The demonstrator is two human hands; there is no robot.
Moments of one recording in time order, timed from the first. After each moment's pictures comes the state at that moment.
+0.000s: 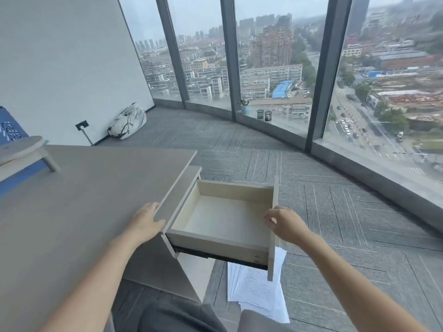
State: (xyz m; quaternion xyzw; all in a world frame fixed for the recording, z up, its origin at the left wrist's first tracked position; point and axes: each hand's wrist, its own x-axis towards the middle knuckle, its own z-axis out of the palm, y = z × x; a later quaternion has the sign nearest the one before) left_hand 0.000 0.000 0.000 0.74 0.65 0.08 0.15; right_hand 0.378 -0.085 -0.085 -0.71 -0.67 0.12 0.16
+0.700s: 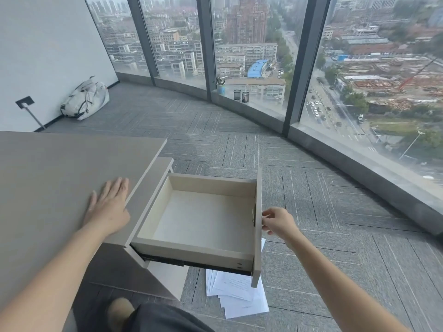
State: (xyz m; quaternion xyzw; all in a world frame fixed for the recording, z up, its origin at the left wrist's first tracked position) left_hand 0.009 0.101 -0.032 0.77 0.64 -0.04 0.00; right_hand 0.408 -0.055 -0.123 -0.79 -0.37 0.35 0.33
